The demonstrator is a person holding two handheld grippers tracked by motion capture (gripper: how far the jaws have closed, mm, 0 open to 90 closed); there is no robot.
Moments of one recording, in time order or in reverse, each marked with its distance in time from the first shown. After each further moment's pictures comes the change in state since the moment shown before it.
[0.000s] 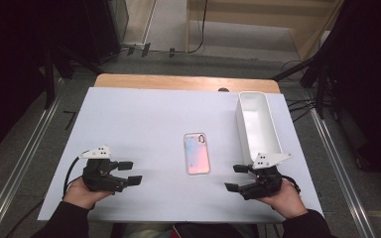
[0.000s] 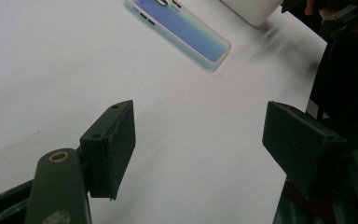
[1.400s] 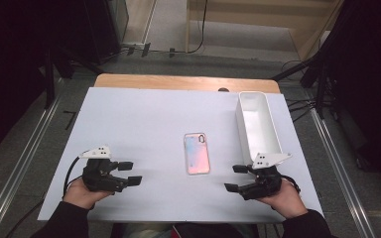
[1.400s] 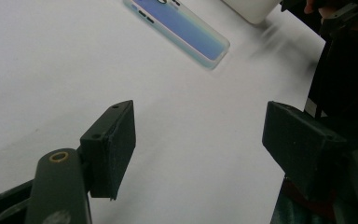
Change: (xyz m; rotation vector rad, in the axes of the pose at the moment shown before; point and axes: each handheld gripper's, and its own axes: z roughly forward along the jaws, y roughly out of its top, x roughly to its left) left arm 0.001 0.000 0.000 0.010 -0.005 0.001; right arm 0.001 0.001 0.001 0.000 0.008 0.000
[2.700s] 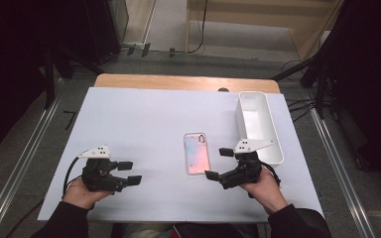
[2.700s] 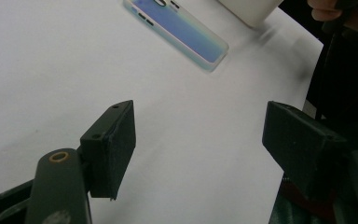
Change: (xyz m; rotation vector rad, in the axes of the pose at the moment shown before) left arm 0.000 0.000 -0.002 -0.009 -0.004 -0.005; right arm 0.012 0.050 0.034 -0.106 -0.017 0.034
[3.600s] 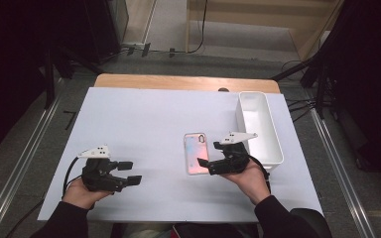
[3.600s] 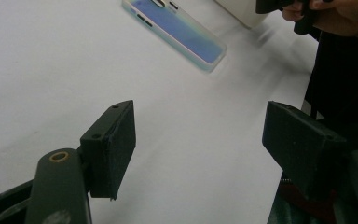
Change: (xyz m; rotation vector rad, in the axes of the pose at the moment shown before) left arm 0.000 0.000 0.000 0.000 -0.003 0.000; right arm -0.016 0.008 0.038 0.070 -0.183 0.027
